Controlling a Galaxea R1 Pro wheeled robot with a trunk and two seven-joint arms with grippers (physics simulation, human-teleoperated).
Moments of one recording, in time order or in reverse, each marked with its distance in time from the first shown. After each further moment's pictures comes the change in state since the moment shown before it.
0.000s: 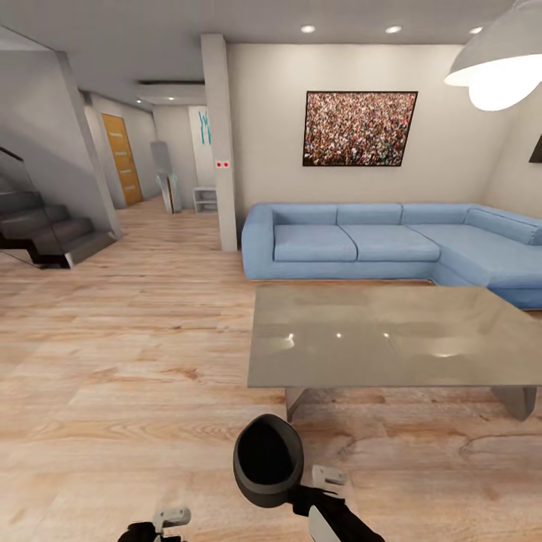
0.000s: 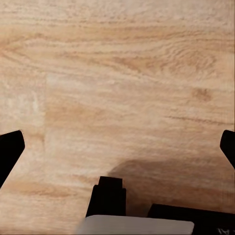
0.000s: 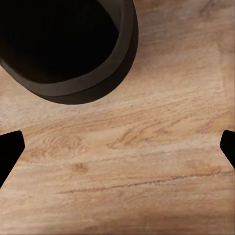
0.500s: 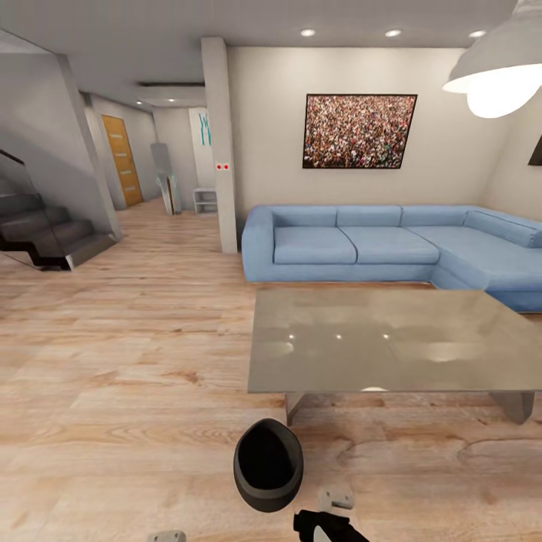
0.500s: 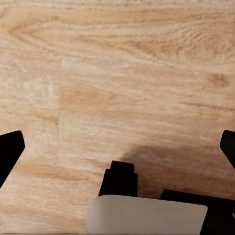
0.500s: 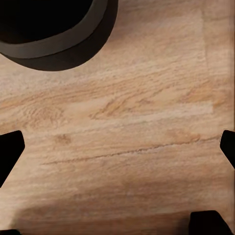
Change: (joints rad) left arm 0.000 -0.001 -0.002 0.148 0.003 -0.135 0.044; right arm 0.004 0.000 -0.001 0.117 0.000 -0.004 0.001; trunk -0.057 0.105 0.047
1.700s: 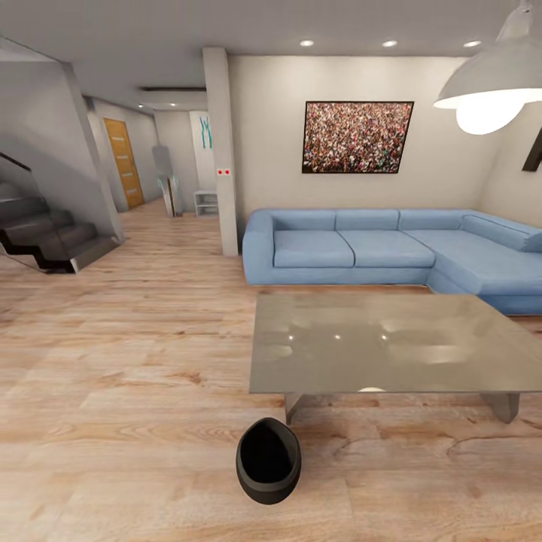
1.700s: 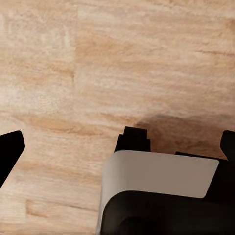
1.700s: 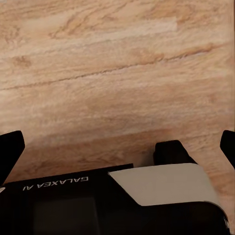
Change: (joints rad) left arm 0.045 0.008 -0.008 0.188 -0.002 -0.208 0.001; right arm 0.064 0.000 -0.001 0.194 0.001 -0.066 0.004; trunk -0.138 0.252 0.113
